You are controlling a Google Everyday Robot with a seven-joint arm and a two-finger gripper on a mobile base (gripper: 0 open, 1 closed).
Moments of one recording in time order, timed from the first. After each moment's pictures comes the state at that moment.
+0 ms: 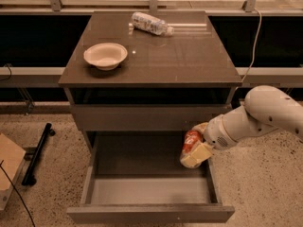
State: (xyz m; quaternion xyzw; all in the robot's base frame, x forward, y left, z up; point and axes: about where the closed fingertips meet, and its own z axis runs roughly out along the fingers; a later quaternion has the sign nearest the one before) arm 0.497 -0.138 0.679 -0.50 0.80 0.24 0.23
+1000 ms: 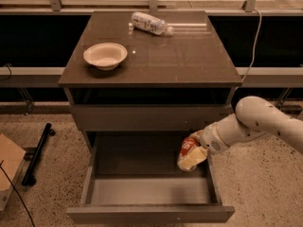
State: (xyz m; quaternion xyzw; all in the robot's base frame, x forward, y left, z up) arm 0.515 -0.136 0.620 -0.47 0.81 0.28 0.21
